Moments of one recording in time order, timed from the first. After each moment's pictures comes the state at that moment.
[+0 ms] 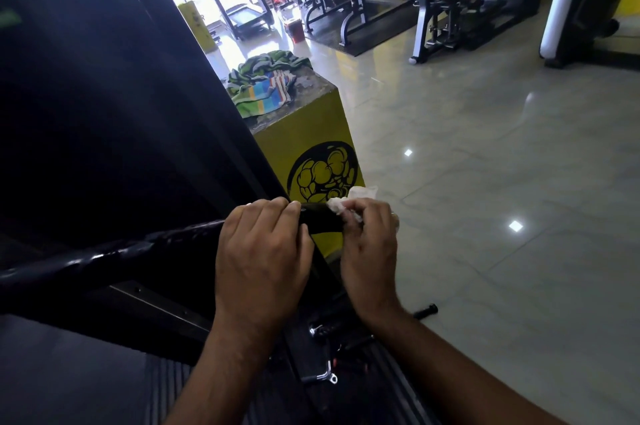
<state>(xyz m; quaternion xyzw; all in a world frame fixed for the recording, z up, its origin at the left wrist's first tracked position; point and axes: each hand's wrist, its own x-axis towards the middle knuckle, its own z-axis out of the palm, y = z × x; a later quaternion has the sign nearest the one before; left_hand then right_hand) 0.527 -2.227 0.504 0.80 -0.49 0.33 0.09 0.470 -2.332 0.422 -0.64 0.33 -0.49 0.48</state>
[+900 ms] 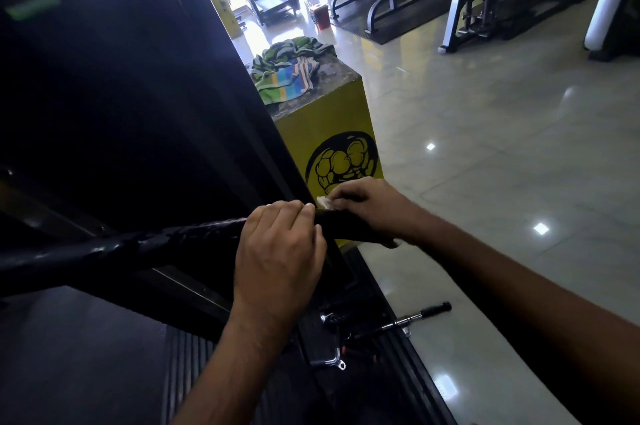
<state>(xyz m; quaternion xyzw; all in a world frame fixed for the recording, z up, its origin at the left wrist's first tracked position) 0.525 -2.220 0.490 0.82 -0.48 0.31 0.06 0.484 -2.397 0.460 -0.83 0.09 -0.13 0.53</state>
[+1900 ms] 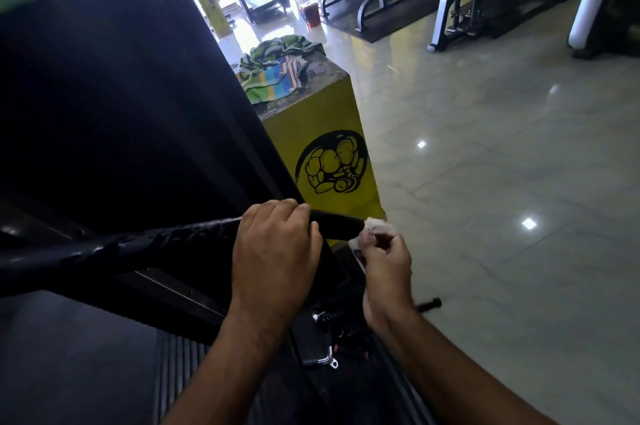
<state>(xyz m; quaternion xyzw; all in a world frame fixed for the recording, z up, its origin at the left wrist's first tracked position) 0.518 -2.237 0.491 0.86 -0.45 0.25 0.06 0.461 -2.328 0.384 -0.34 0.40 -0.38 0.76</state>
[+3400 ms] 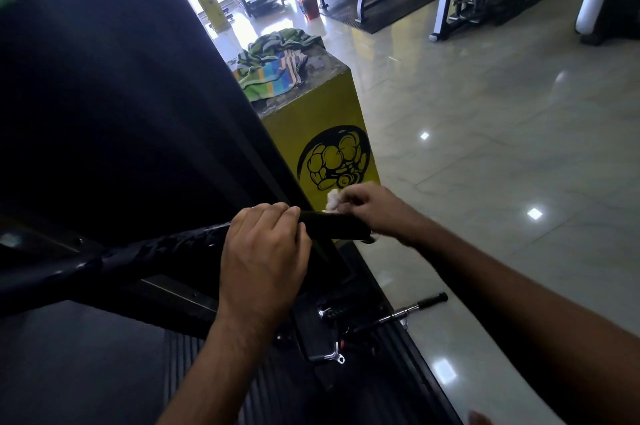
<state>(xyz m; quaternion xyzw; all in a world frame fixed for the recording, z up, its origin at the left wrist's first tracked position) 0.540 -2.230 0.484 0.84 -0.47 0.27 0.08 0.499 -2.426 0.411 -0.79 0.17 -0.09 0.58</state>
